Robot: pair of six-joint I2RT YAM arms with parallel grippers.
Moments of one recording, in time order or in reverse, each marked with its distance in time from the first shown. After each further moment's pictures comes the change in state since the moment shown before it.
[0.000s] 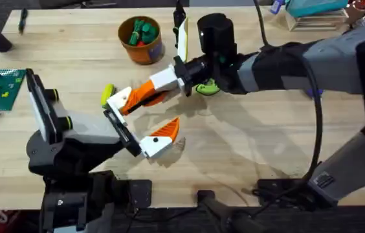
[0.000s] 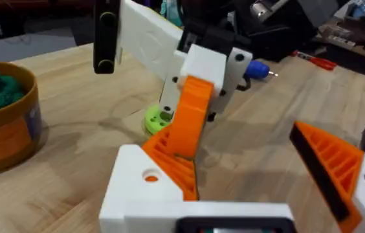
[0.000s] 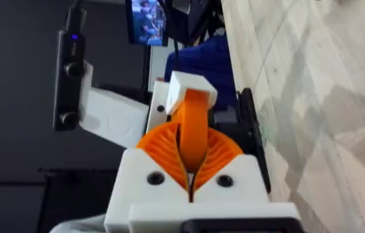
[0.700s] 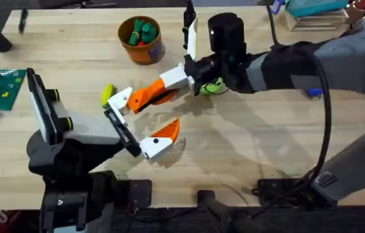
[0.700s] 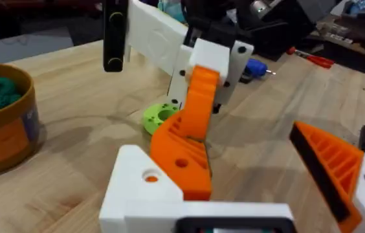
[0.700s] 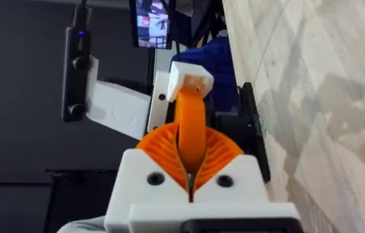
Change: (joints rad) left arm -0.003 -0.001 0.000 -0.001 0.008 0.006; right arm -0.053 -0.029 -0.043 -0.014 -0.048 -0.010
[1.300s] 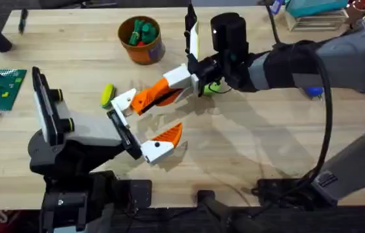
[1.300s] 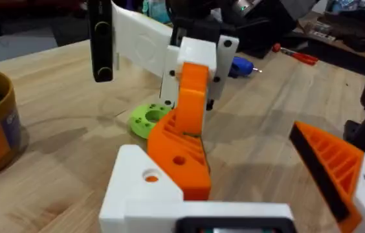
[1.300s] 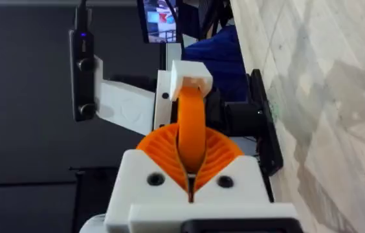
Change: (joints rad) left arm -0.011 0.000 0.001 -0.005 0.036 0.002; right arm -0.022 0.000 -0.002 -0.020 -0.059 0.067
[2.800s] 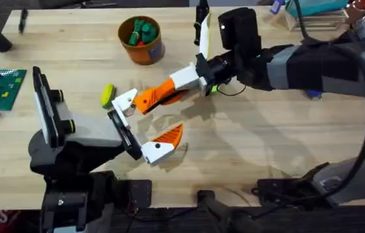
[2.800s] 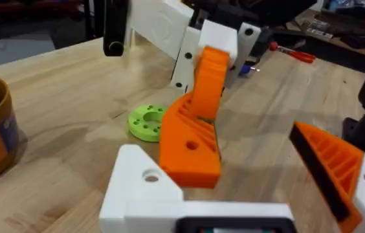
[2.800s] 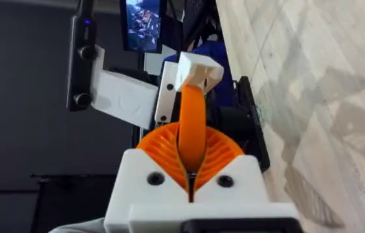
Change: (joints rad) left arm -0.001 0.000 0.000 0.000 0.008 0.015; right arm -0.020 -0.146 -0.021 -0.293 0.067 -0.288
